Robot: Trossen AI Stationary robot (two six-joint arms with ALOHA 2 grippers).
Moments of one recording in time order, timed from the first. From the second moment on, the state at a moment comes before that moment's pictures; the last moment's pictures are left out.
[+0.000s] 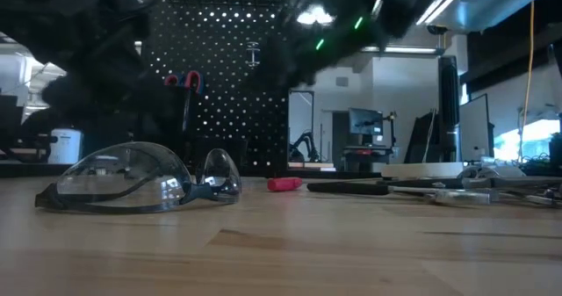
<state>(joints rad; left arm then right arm) -0.46 1.19 0.35 0.26 -0.59 -0.70 -0.08 1.81 1.10 0.35 0.22 -0.06</state>
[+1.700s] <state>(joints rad) -0.39 1.66 0.52 0.46 -0.56 -0.69 0.31 1.67 0.95 -0.66 0.07 0.36</state>
